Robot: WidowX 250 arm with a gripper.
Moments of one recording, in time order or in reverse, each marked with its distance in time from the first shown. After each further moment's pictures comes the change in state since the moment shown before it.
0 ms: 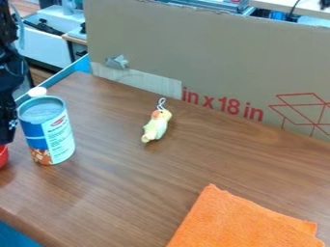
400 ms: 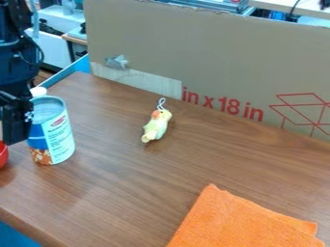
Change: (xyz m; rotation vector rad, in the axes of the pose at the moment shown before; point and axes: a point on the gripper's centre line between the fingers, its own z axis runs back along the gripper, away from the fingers) arm -0.002 -0.031 0.025 -0.078 0.018 -0.005
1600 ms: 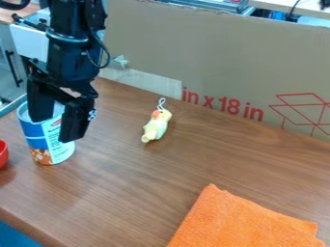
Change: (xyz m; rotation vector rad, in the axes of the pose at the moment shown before) arm 0.034 -0.056 0.018 0.024 0.067 -0.031
